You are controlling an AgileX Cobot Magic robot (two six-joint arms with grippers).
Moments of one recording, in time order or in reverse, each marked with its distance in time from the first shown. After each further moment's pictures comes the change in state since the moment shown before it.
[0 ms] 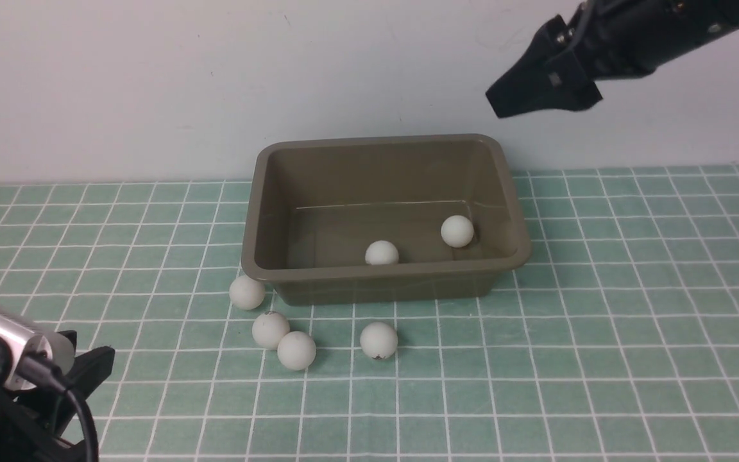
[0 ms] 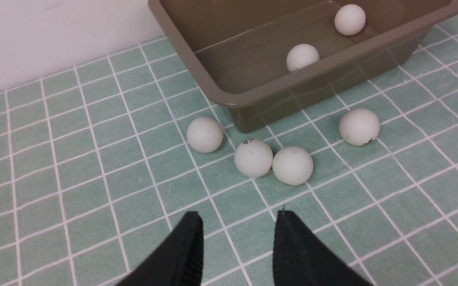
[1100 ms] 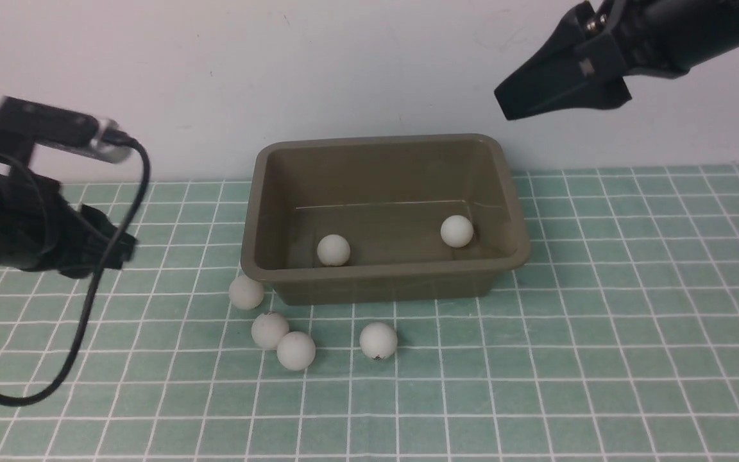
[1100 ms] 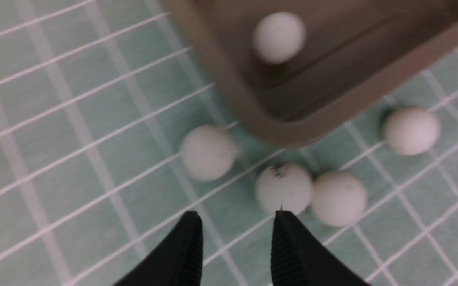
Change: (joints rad) right arm 0.000 -0.085 0.029 0.076 0.061 0.042; left arm 0.210 0.905 -0.513 -0.336 0.250 0.505
